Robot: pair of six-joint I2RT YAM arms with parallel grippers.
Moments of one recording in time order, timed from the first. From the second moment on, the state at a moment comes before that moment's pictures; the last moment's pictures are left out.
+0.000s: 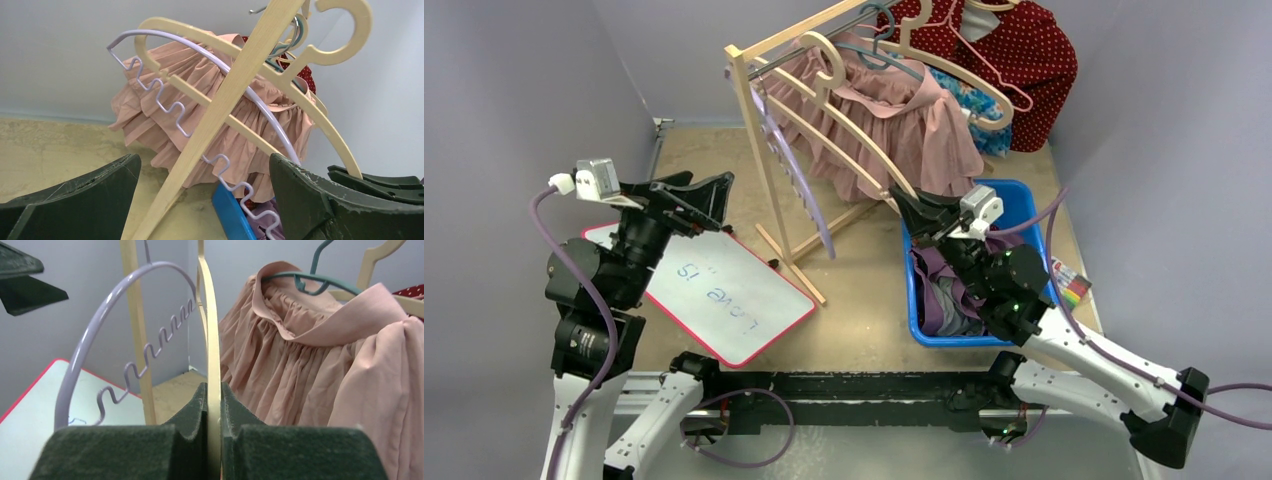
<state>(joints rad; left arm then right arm) -0.26 0.61 1.16 -0.33 0.07 -0.50 0.90 0.82 0.76 0.50 0.16 -0.10</state>
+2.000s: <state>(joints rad) -0.26 0.63 1.14 -0.26 0.07 -0.57 0.90 1.44 0.66 1.45 0.05 -0.29</state>
